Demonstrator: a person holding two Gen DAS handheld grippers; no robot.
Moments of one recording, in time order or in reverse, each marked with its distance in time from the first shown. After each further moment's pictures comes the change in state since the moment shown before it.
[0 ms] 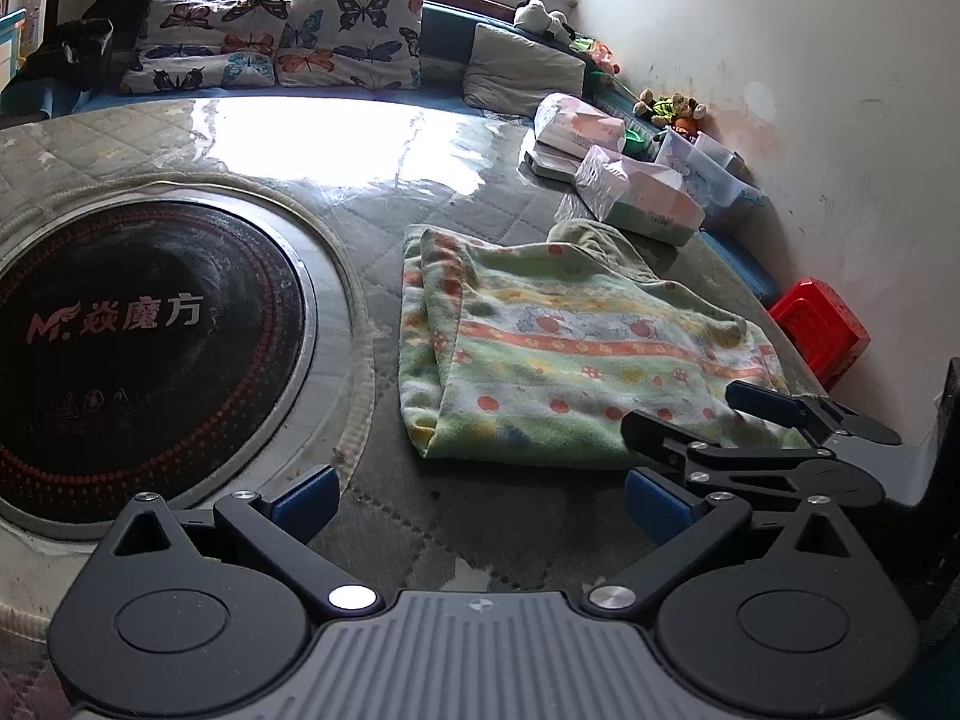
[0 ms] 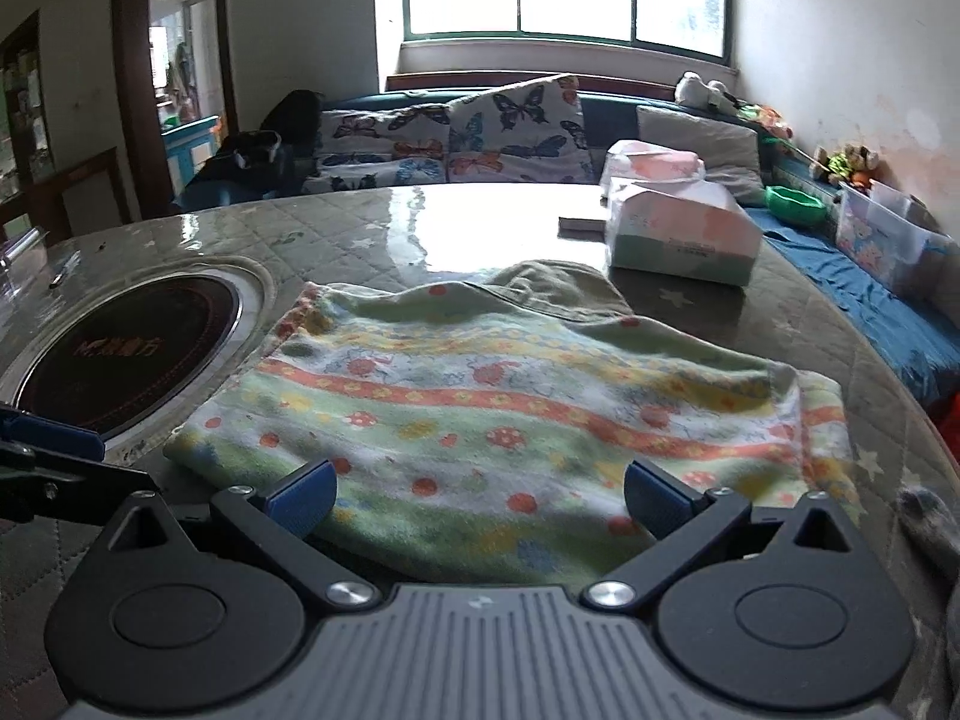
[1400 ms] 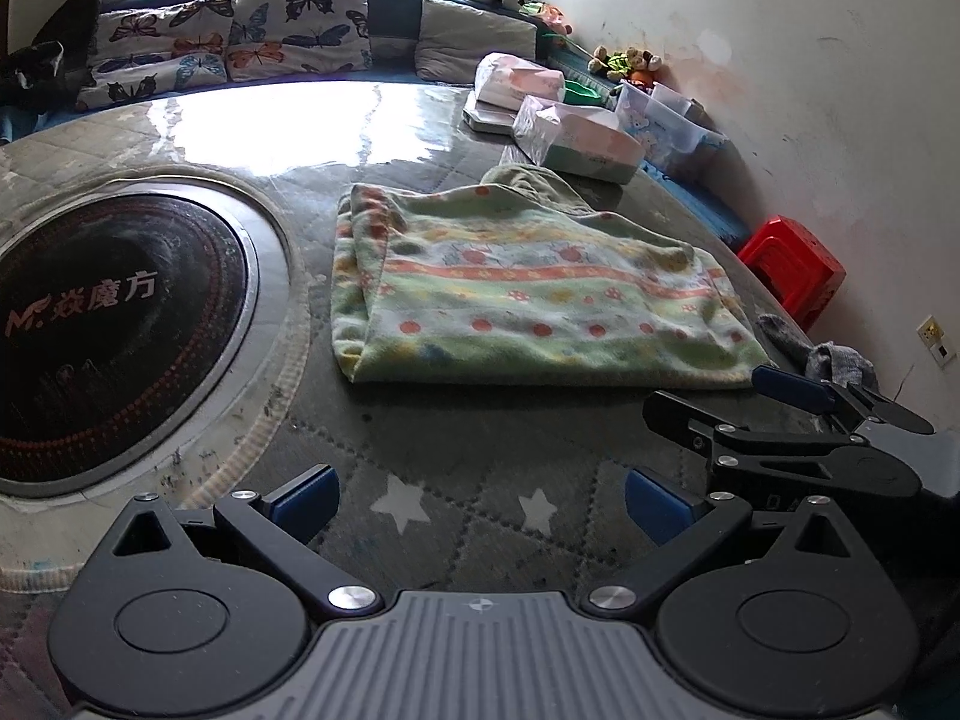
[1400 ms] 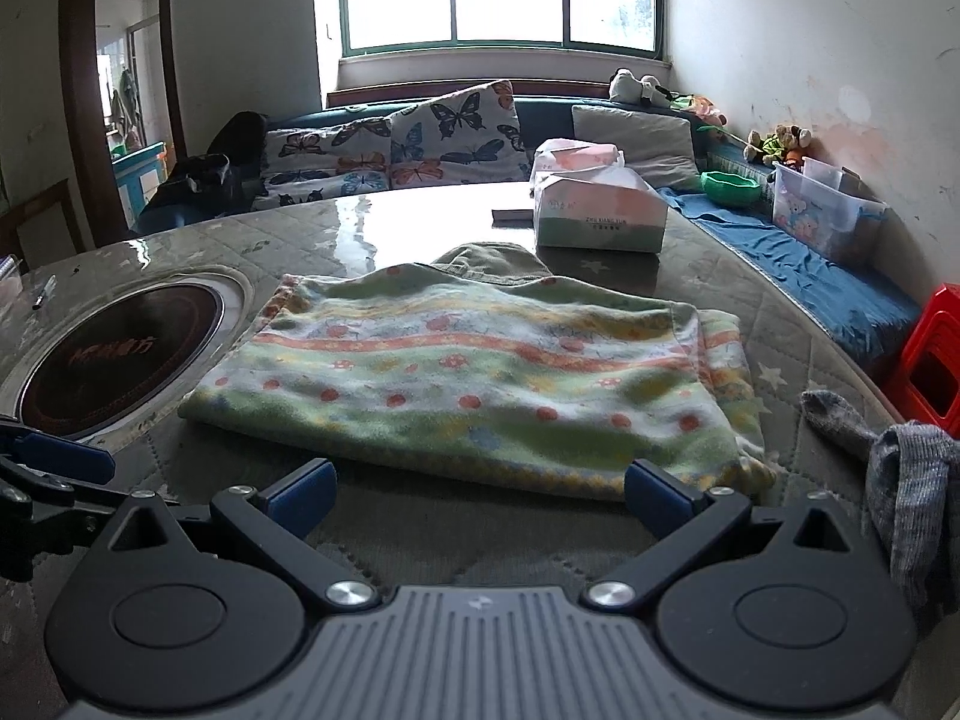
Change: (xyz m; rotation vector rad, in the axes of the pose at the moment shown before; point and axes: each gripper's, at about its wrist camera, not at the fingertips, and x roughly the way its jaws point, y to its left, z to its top) left arm -0.011 -0.029 -0.025 0.107 0.058 -0.031; right arm -0.055 0.000 -0.032 0.077 -0.019 -0.088
